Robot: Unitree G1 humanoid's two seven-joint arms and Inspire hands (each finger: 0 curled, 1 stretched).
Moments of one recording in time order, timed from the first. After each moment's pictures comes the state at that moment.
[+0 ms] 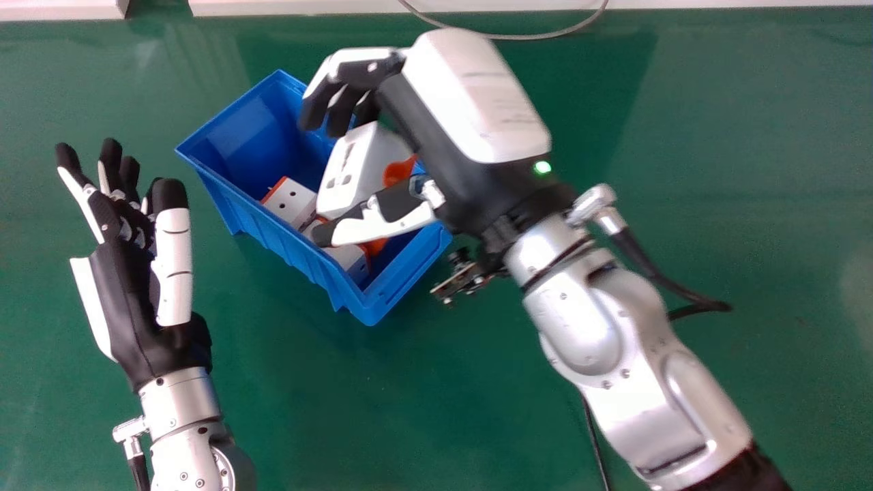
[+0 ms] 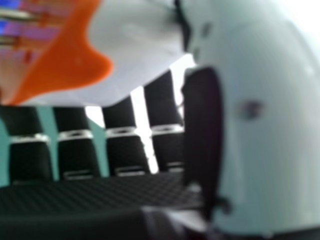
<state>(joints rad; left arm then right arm) -0.25 0.03 0.34 0.89 -0.19 -1.04 -0.02 -0.45 -0.08 0.49 0.05 -0.73 -0.06 -0.07</state>
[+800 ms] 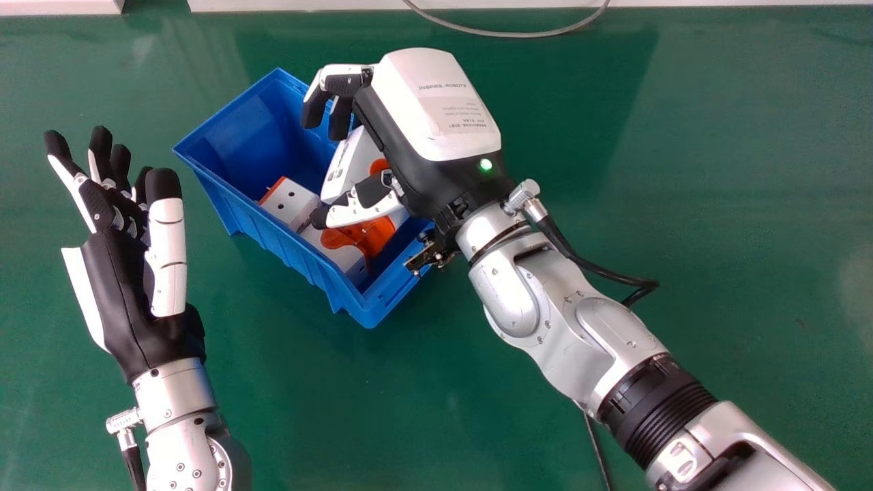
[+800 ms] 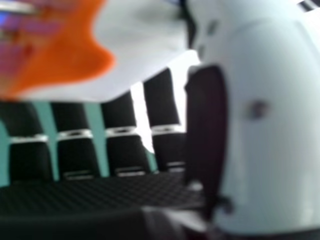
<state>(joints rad) -0.27 0.04 0.34 0.90 -0.16 -1.06 0.03 -0.71 -0.01 0.52 0.66 -0.79 -0.20 -0.41</state>
